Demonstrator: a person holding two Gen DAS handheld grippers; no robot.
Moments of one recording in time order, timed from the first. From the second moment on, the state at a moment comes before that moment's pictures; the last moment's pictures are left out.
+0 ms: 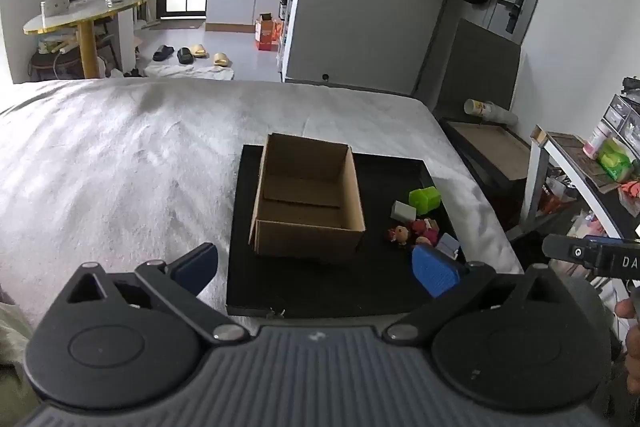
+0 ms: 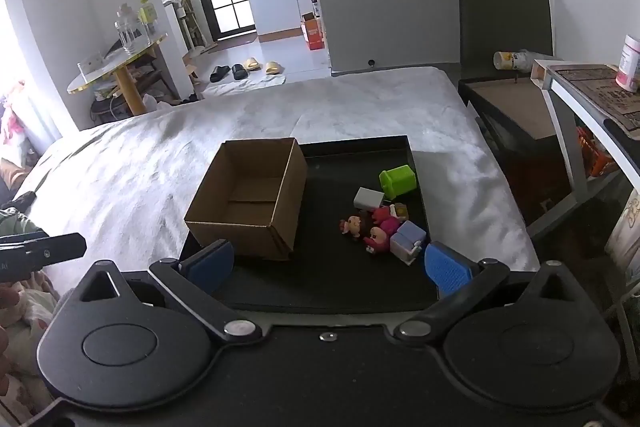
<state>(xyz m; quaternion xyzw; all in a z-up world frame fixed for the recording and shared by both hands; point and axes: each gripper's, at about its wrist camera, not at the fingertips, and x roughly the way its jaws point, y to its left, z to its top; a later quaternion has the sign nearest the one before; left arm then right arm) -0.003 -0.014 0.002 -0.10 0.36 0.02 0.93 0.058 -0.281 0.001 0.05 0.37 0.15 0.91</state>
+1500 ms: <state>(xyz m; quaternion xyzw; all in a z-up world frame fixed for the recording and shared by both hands) 0.005 -0.032 -0.001 -0.08 0.38 -0.01 0.92 0.059 -0.295 -0.008 0.05 0.38 0.14 0.91</state>
